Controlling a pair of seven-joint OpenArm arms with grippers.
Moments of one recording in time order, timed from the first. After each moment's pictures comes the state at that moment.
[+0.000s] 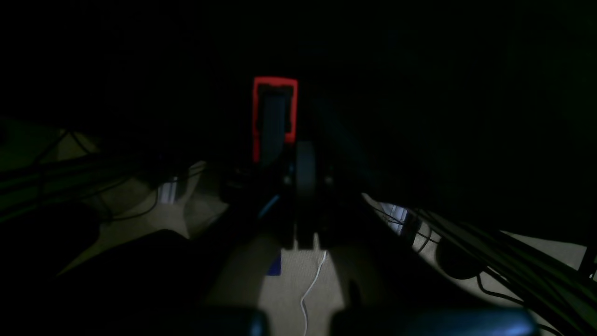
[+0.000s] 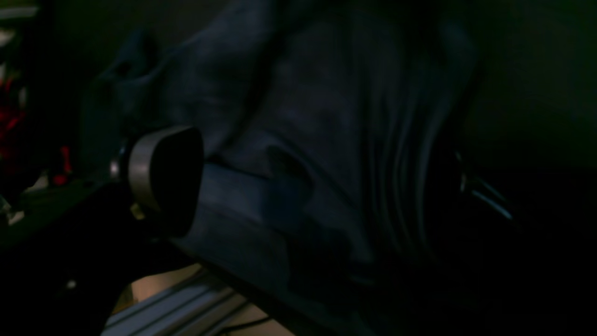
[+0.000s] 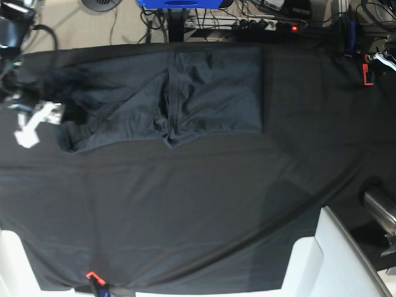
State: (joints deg) left arm 23.4 -26.1 -51.1 70.8 -27.8 -41.3 43.1; right arm -1.3 13.8 26.2 58.3 44.9 41.0 -61.1
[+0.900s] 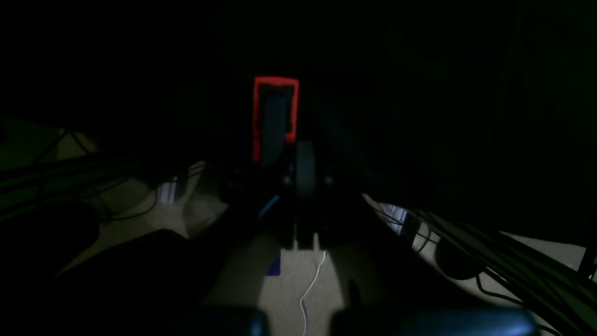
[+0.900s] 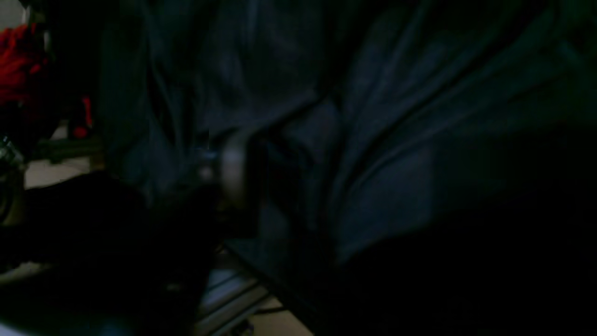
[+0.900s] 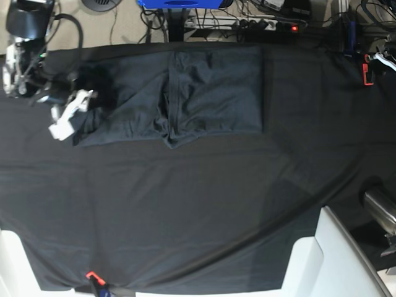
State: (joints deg) left arm 23.2 -26.1 -51.1 70.6 -27.8 -41.3 43.1; right arm -3.3 10.1 18.9 58.6 44.5 41.0 -60.2
